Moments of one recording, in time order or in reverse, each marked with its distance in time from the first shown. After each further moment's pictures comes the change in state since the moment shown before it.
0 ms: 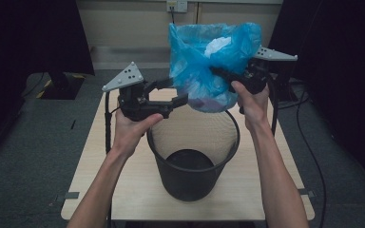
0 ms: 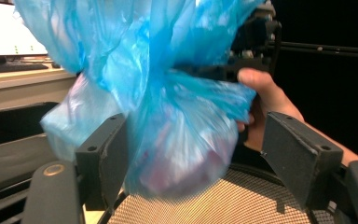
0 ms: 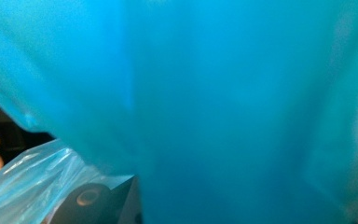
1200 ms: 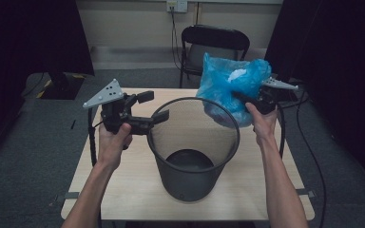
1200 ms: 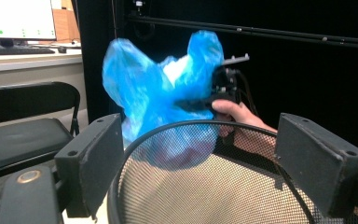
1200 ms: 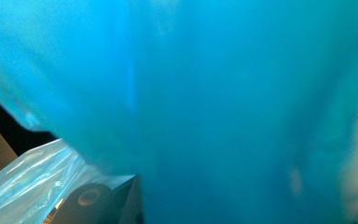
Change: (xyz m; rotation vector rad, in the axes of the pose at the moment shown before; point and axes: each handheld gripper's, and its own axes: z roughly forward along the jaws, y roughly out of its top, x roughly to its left) left arm 0.010 -0.033 -0.039 0.024 0.008 -0.034; right arm -0.084 -0.112 -0.029 0.134 -0.255 0.136
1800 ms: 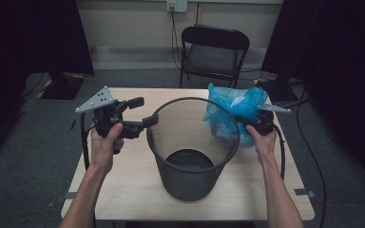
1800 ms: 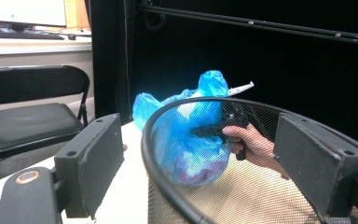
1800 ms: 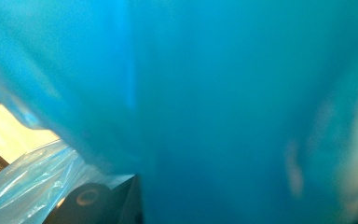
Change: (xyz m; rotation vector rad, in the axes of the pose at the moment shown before) left arm 0.020 -0.025 -0.018 0.022 0.037 -0.037; right arm -0.036 -0.087 0.005 0.136 -0.084 0.045
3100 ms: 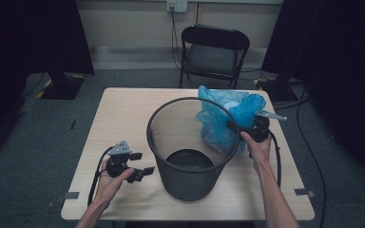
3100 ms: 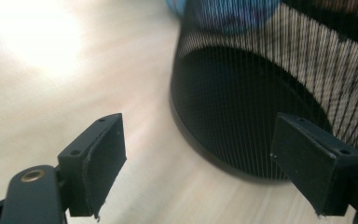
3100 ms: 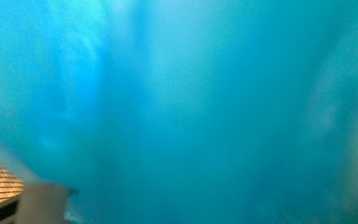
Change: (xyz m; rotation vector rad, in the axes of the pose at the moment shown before) left arm 0.017 -0.177 0.007 0.467 0.065 -0.124; right arm 0.016 -0.017 0.000 -0.034 0.007 0.091
